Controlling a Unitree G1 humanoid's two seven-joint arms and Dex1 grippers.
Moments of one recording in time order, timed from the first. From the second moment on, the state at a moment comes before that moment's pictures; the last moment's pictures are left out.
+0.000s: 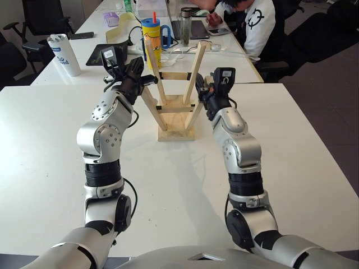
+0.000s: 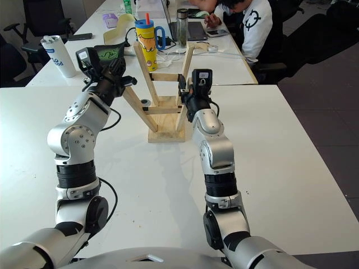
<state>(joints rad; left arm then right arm) -0.66 0.09 0.20 -0.15 -0.51 0.69 0.11 -0.63 0.09 0.00 -0.08 0.10 0.45 -0.07</state>
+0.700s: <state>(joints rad) -0.63 0.08 0.21 -0.14 -0.48 0.69 0.12 -0.91 -0.06 0.10 0.30 0.09 0.45 0.17</state>
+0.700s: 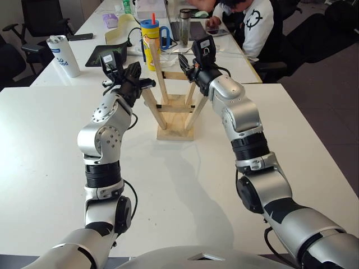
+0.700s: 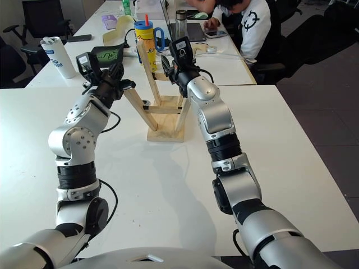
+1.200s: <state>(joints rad) -1.17 0.22 0.37 0.00 -0.59 0.56 0.02 -0.93 -0.04 0.03 0.33 0.11 0.46 0.18</state>
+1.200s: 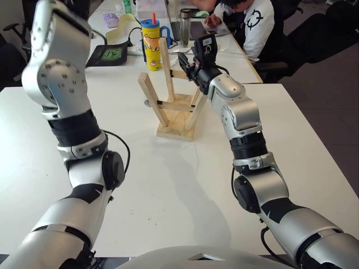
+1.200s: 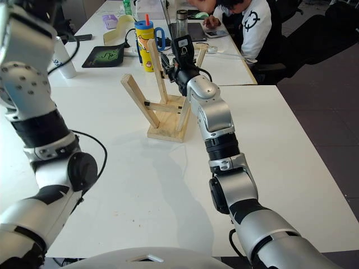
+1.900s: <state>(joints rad) -0.86 0.20 0.23 0.31 -0.34 0.43 -0.03 -0.89 0.00 -0.09 0.25 0.23 0.43 0.19</state>
